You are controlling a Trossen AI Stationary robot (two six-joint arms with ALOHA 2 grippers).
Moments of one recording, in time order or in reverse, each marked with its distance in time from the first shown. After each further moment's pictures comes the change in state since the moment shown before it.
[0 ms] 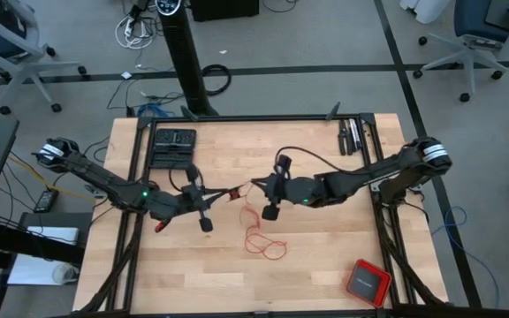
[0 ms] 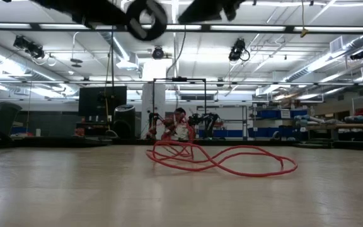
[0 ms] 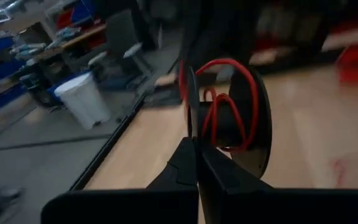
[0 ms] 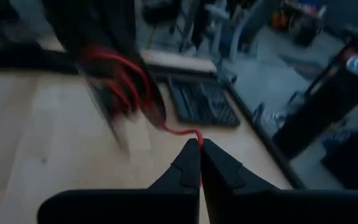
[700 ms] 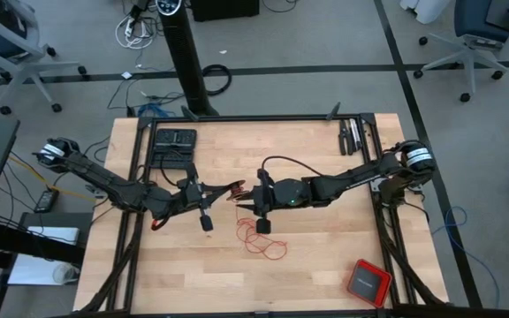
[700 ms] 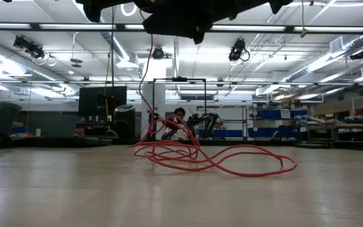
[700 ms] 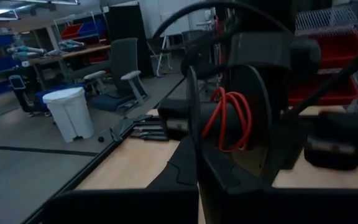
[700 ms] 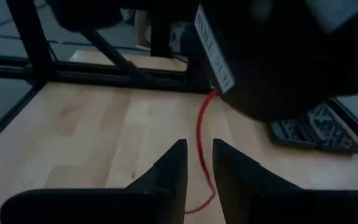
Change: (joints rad) left arm 0.000 0.003 0.001 0.246 0.046 -0.062; right arm -0.055 0.172 0.000 0.241 -0.388 0.060
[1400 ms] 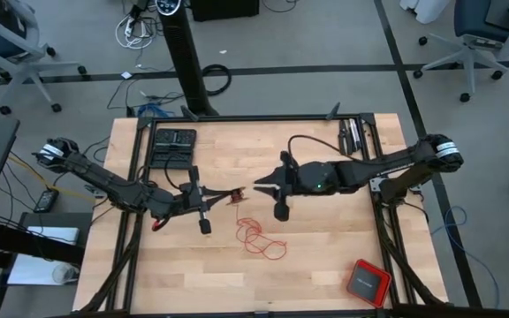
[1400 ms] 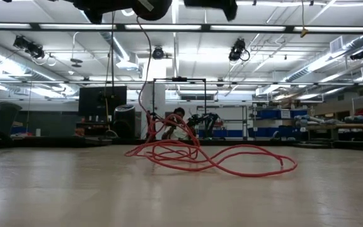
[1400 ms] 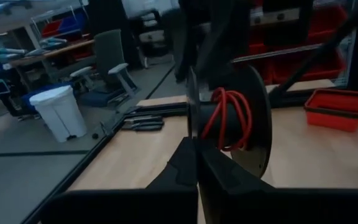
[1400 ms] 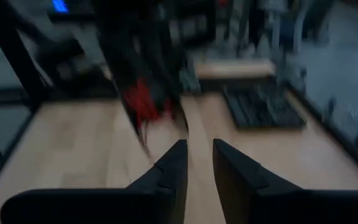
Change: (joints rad) left arm 0.000 -0.001 0.000 -0.085 0.056 0.026; right arm -0.004 -0.282 0.001 -0.338 0.073 0.136
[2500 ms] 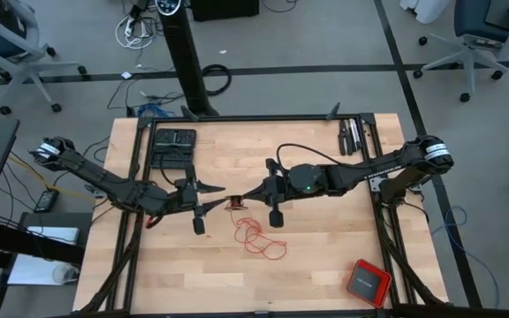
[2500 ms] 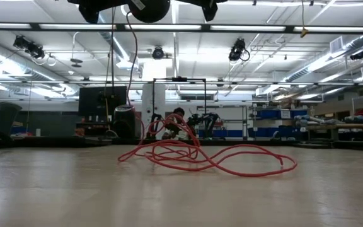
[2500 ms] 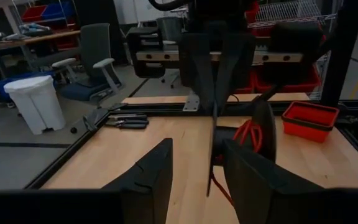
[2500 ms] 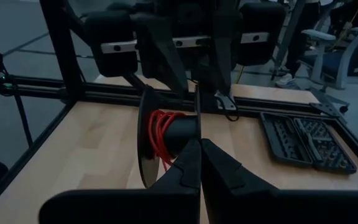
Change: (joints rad) left arm -0.007 -0.081 0.000 -0.085 0.055 -0.103; right arm -0.018 0.098 -0.002 0.207 -0.179 -0.143
